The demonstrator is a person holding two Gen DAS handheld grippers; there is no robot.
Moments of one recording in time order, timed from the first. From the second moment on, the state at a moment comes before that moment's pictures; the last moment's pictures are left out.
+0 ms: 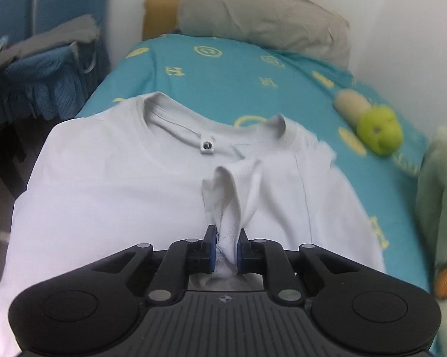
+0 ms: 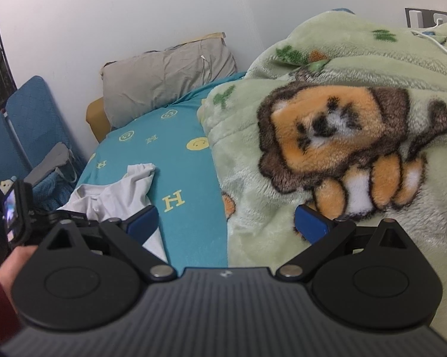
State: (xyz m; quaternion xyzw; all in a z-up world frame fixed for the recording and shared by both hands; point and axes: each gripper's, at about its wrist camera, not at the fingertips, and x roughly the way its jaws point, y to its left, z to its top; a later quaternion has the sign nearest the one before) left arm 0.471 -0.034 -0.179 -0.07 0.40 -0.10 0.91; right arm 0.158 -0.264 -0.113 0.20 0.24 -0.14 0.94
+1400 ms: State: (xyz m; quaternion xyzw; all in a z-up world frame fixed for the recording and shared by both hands) left arm 0.379 0.025 -0.164 -0.14 0.40 0.00 0.91; right arm 0.159 -0.240 -0.115 0.18 0.25 -0.09 0.95
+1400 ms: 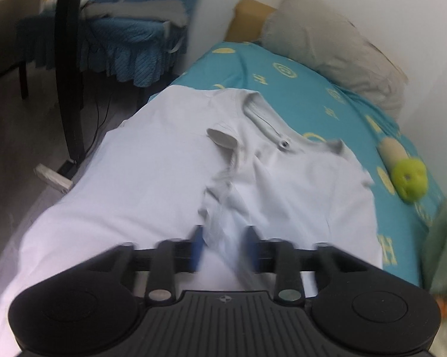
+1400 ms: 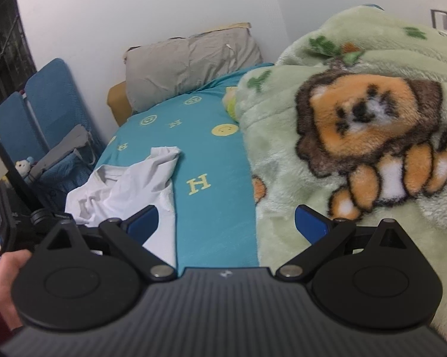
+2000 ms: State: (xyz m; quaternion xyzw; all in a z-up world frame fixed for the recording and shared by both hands) left arm 0.100 0.035 -0.057 -0.07 0.29 -0.04 0.95; right arm 0.066 -0.188 -0.056 0.13 0.20 0.04 0.97
